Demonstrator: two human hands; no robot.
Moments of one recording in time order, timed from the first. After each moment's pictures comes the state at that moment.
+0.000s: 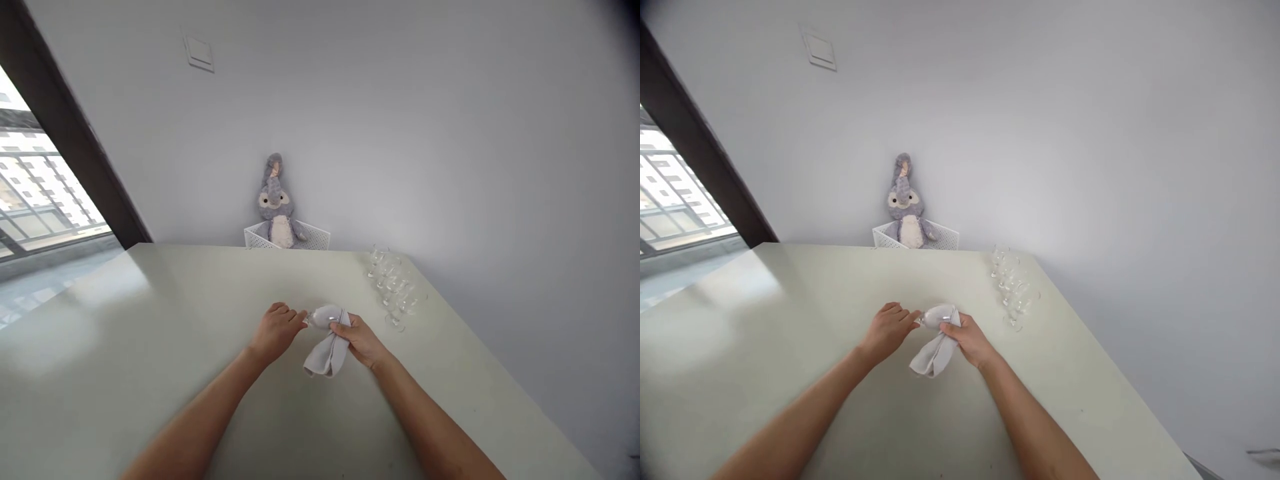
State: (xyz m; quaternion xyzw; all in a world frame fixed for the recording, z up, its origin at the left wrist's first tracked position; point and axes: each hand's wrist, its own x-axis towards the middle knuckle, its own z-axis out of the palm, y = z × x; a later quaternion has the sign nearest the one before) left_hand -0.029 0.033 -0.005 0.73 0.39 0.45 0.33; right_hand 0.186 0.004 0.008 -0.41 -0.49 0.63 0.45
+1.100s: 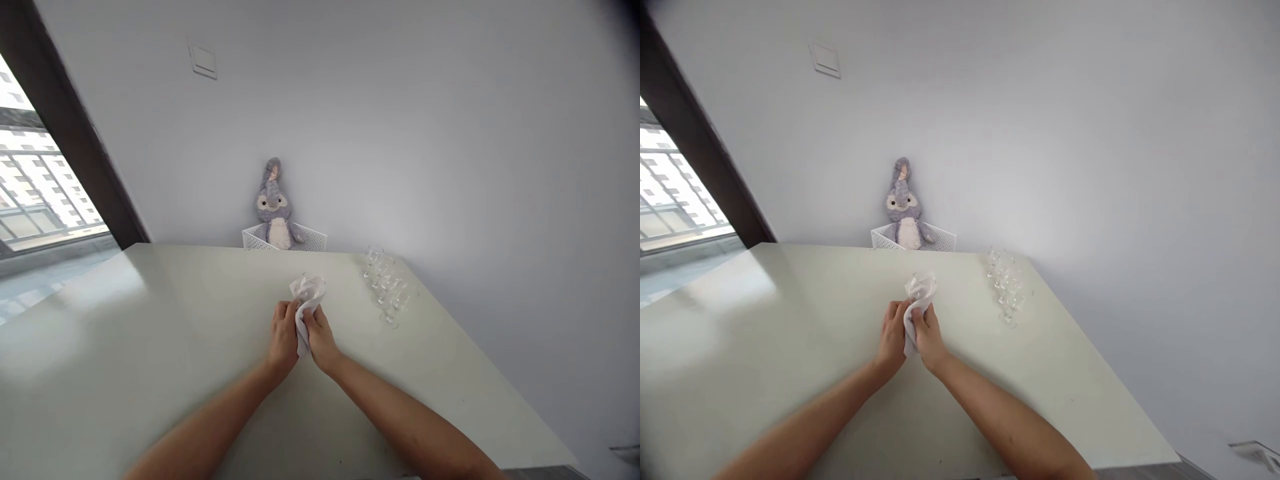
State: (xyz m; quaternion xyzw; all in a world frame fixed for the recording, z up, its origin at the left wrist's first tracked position) left_hand 0.010 -0.003 -0.005 0.70 0.52 0.49 0.08; right_hand 0.097 -0.003 0.005 -0.34 -0.46 0.55 0.61
